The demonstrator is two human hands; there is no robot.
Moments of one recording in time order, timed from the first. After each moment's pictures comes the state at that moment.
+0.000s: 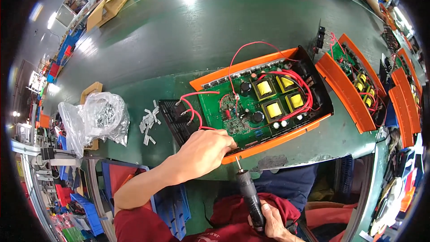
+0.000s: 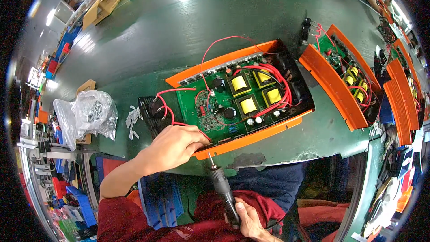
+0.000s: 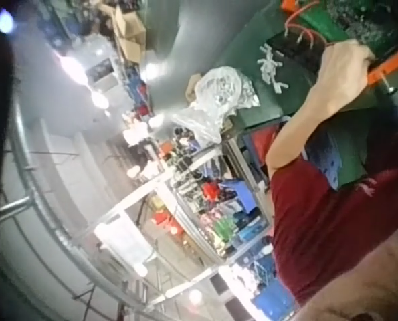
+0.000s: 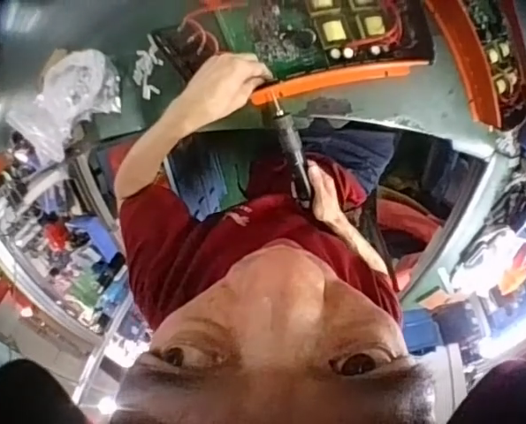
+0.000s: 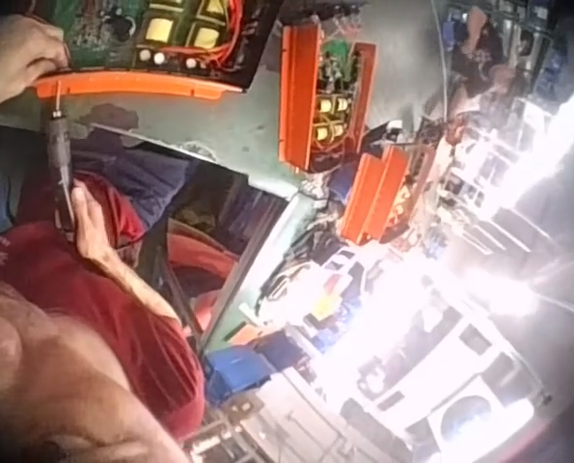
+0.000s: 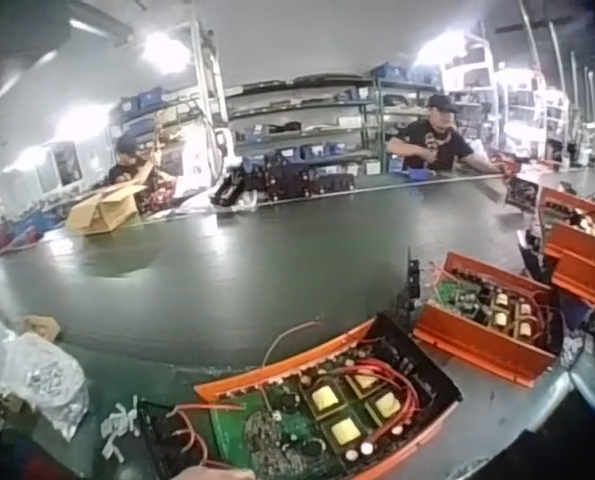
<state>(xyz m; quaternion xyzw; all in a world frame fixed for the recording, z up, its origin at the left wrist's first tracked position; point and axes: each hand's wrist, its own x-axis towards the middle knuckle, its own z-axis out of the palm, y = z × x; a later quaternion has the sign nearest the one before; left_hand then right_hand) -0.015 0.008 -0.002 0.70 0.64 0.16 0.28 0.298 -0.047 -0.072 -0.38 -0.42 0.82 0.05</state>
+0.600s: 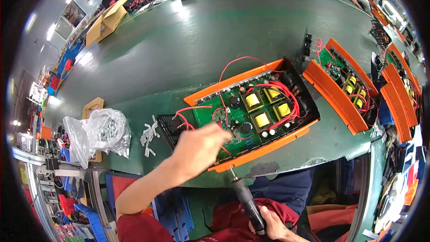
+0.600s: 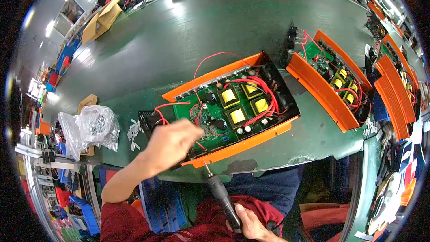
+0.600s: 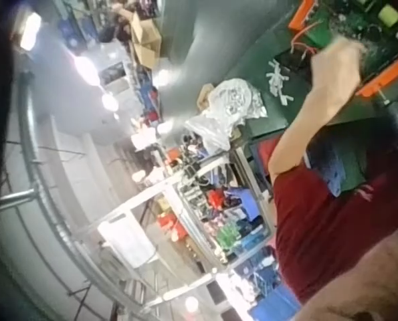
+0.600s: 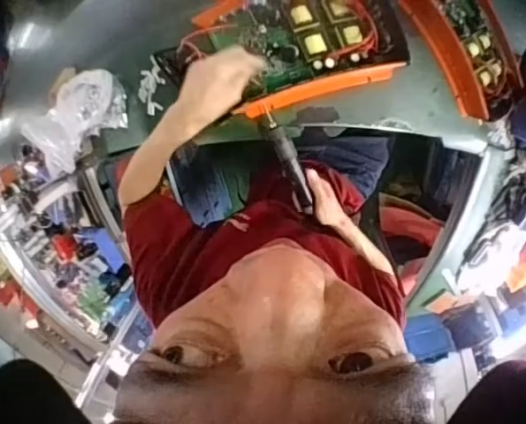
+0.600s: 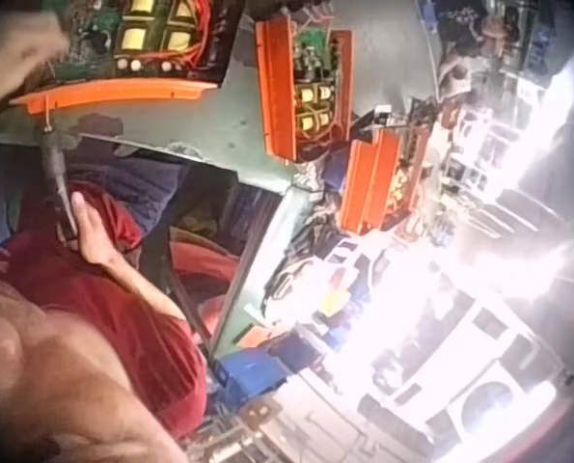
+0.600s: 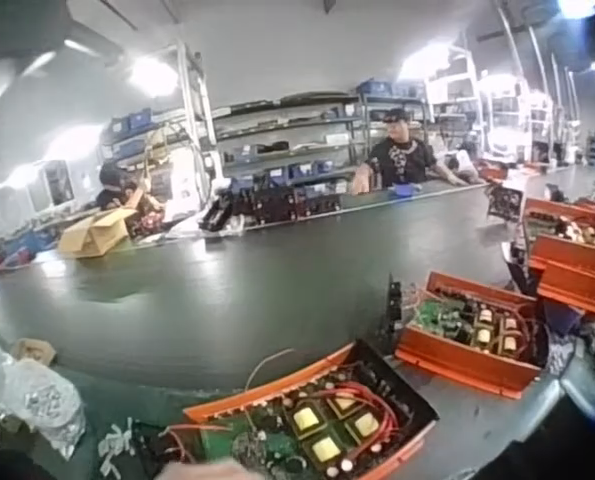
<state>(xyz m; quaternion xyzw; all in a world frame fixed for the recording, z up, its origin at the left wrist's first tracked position) -0.014 0.026 0.010 0.68 0.66 0.24 0.18 0.306 -0.031 -0.054 -0.39 -0.41 0.82 0.00</state>
